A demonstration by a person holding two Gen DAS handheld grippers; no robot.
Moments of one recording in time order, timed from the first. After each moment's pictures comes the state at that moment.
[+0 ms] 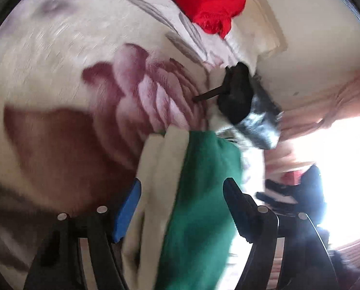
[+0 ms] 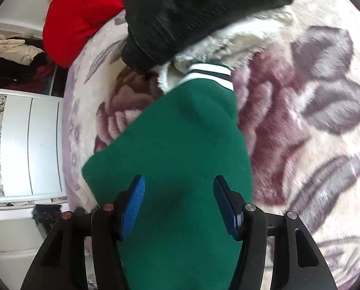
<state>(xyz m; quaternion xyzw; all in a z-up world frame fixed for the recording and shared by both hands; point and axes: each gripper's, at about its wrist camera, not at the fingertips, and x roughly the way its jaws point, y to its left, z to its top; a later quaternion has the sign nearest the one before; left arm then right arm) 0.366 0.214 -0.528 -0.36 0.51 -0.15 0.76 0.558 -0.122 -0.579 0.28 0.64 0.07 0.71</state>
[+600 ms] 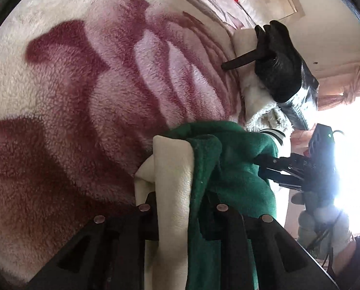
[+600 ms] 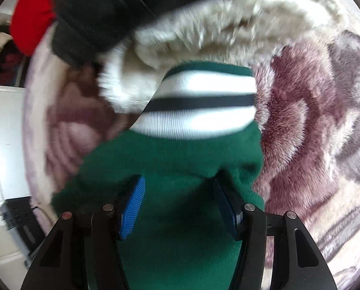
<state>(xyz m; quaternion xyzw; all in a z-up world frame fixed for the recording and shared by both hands) 0.416 0.189 -0.611 -0.32 0.59 -0.16 0.72 0.630 -0.099 -0.683 0.19 0.70 0.01 0.68</state>
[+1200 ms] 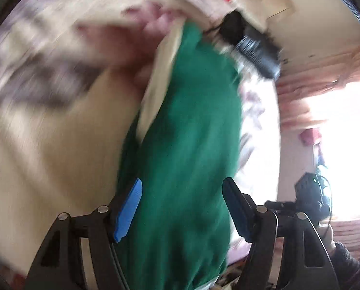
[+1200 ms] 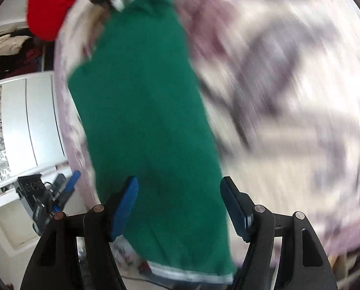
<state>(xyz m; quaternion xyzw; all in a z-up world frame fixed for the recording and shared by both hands) 0.142 0.178 -0.485 -0.30 0.61 -0.12 0.72 0.313 -0.177 -0.602 0.32 0.75 0.07 0.58</state>
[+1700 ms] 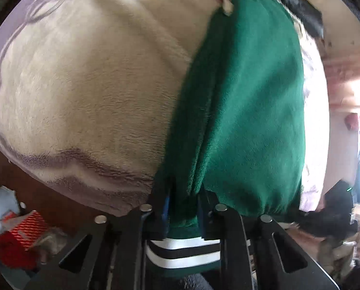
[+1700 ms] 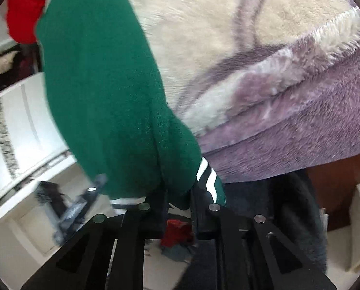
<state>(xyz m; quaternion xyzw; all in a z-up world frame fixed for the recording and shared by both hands) -0.024 0.176 -0.543 -0.25 0.67 -0.01 0.70 0.091 -0.139 -0.665 0.41 0.74 0.07 0.52</state>
